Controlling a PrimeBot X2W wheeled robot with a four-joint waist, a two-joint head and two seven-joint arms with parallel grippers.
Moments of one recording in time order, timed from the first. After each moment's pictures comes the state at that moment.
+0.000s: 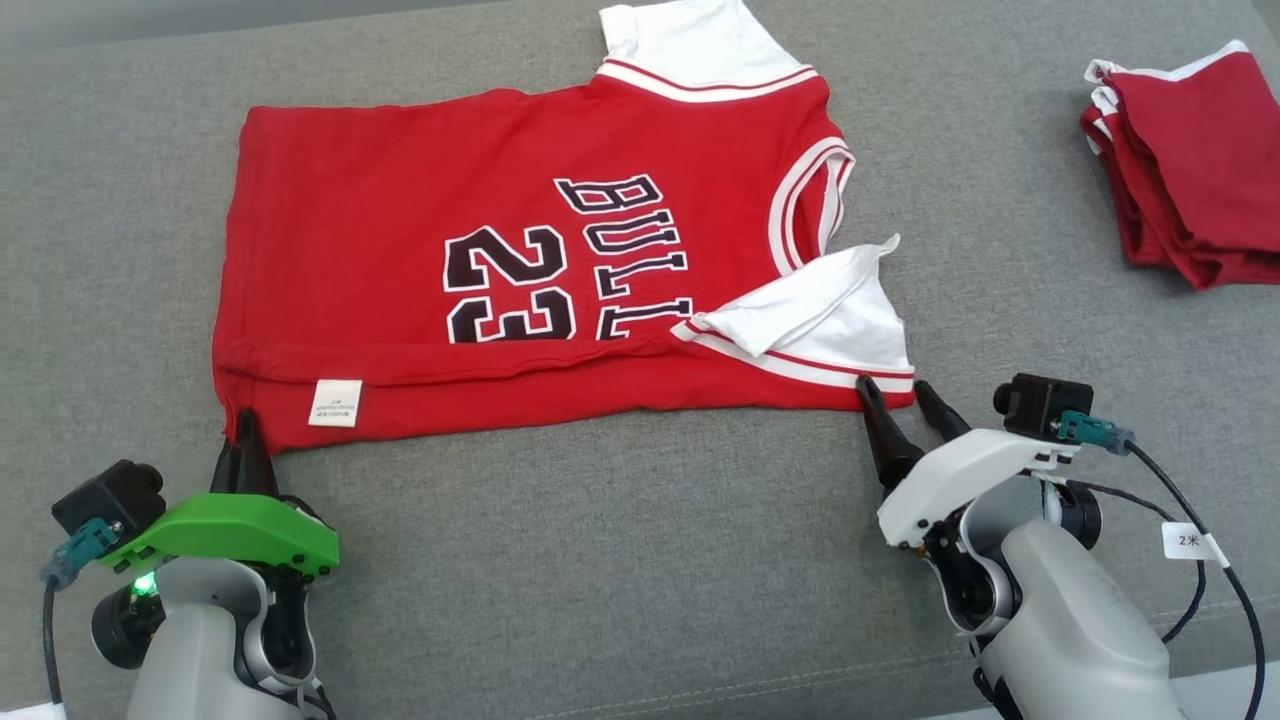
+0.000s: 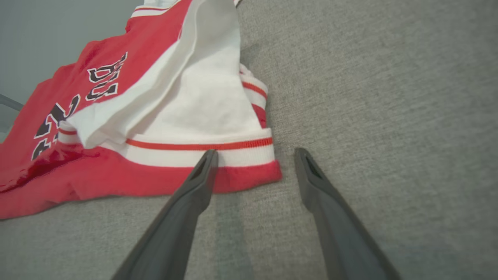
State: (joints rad) left arm -0.32 0.10 0.04 0.53 -0.61 0.00 -0.12; right arm -0.41 -0.05 0.18 0.62 0.54 0.13 -0.07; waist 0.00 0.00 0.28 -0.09
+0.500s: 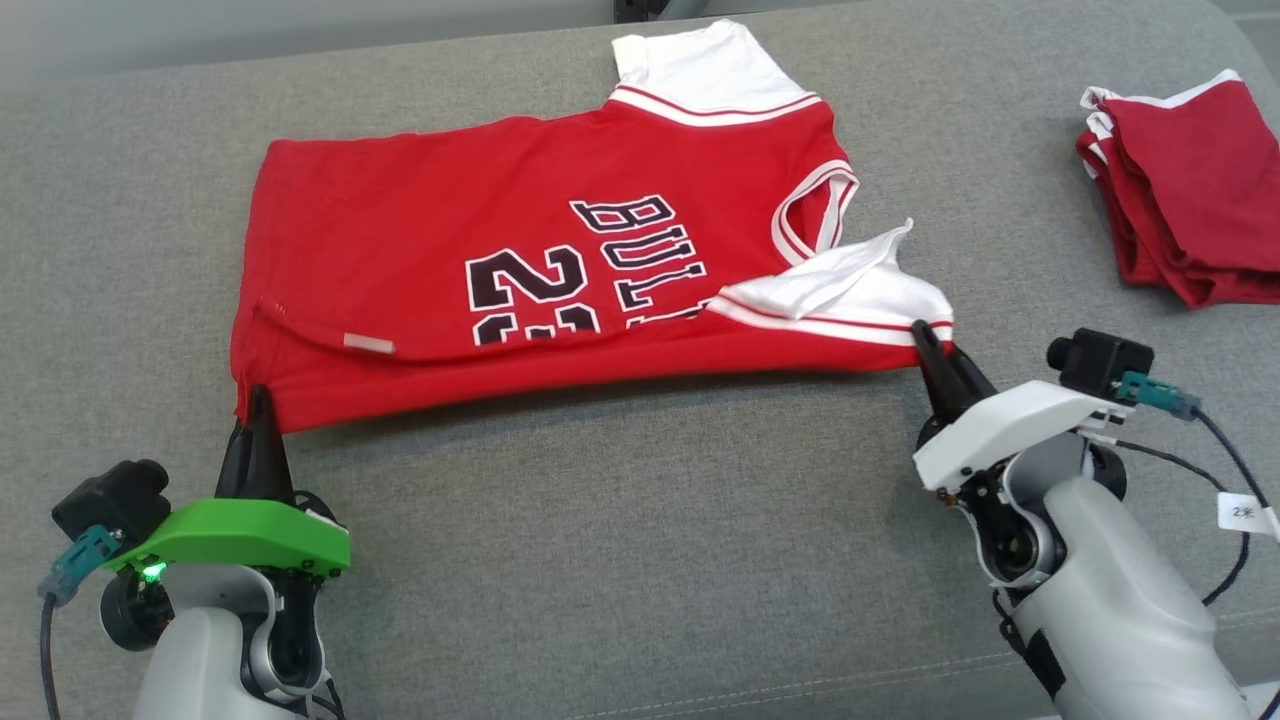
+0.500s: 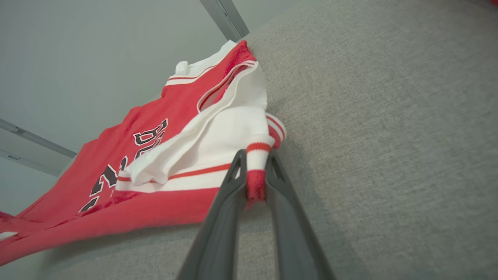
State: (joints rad) left arm -0.29 0.09 0.01 0.43 -0.61 -0.03 -0.15; right arm -0.48 -0.09 0.20 0.65 0.72 0.13 -0.12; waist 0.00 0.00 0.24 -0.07
